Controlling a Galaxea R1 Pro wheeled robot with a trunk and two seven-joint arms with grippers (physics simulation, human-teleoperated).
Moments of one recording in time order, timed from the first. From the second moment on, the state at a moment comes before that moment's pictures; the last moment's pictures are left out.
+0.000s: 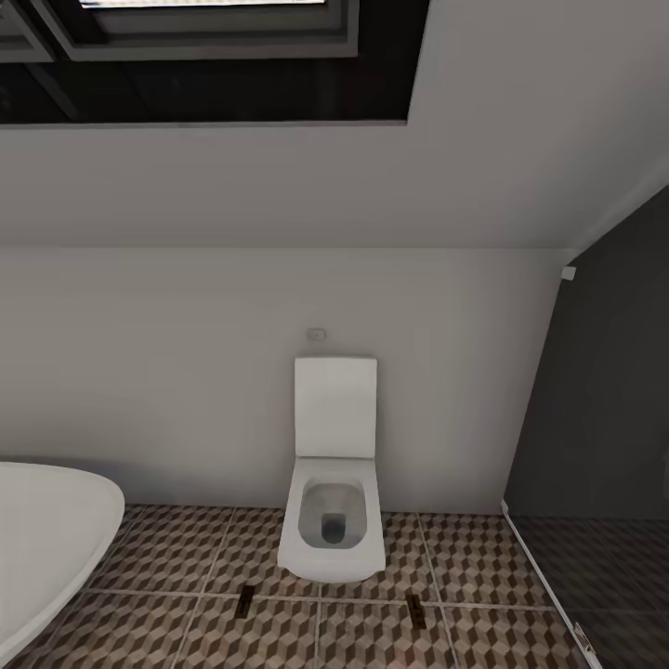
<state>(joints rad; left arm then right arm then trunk) -0.21 0.02 -0.33 -0.01 0.52 -0.05 0.02 -0.19 0.00 -0.01 0.03 0.06 -0.08 -0.11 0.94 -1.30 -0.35</state>
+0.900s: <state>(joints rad) -0.21 0.02 -0.33 -0.02 0.52 -0.05 0.02 -0.19 0.00 -0.01 0.02 0.06 -0.08 -0.11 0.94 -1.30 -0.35</state>
